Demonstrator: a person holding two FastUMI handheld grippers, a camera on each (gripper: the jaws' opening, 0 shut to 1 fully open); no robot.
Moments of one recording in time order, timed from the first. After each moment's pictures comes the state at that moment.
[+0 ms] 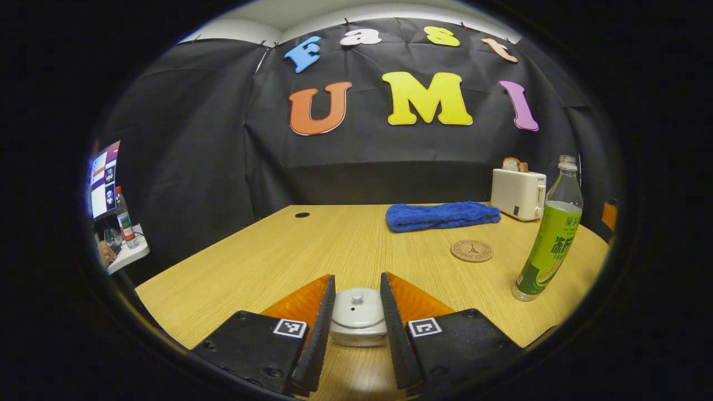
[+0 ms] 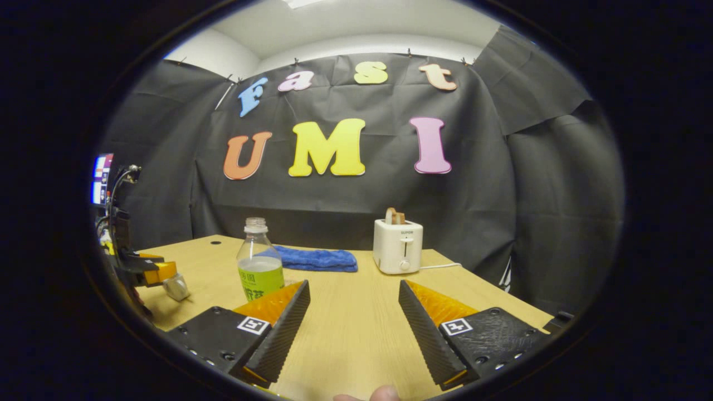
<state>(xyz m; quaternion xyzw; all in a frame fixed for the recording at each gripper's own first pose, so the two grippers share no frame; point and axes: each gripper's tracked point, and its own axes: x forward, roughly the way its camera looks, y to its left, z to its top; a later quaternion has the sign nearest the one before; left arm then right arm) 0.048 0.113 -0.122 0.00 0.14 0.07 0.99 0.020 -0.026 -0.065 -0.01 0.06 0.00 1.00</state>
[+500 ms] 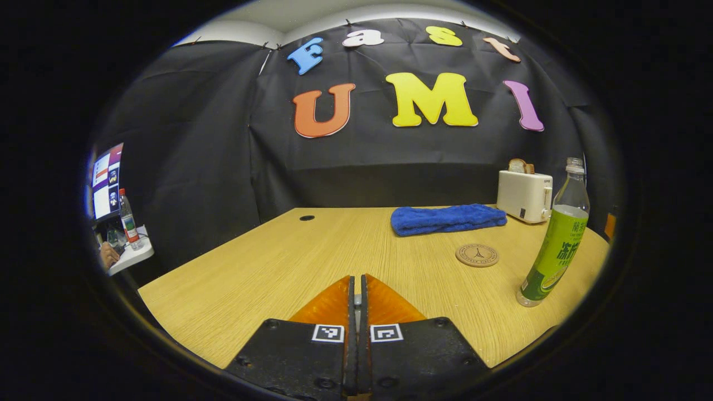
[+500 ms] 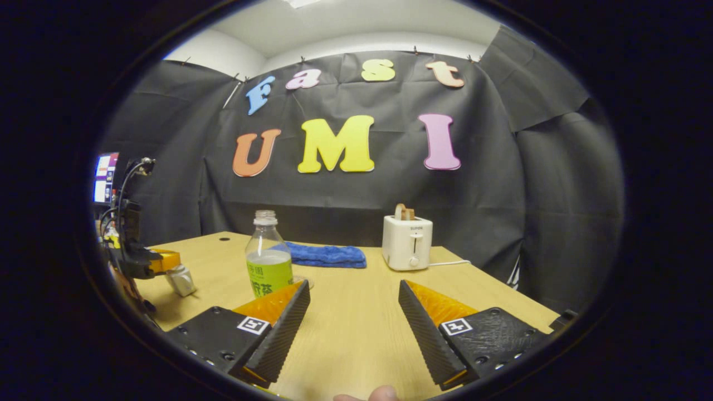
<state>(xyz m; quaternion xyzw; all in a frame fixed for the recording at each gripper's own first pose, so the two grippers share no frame) 0.052 0.113 -0.116 -0.01 0.13 0.09 0.99 0.018 -0.014 -0.074 0.00 0.07 0.03 1.00</state>
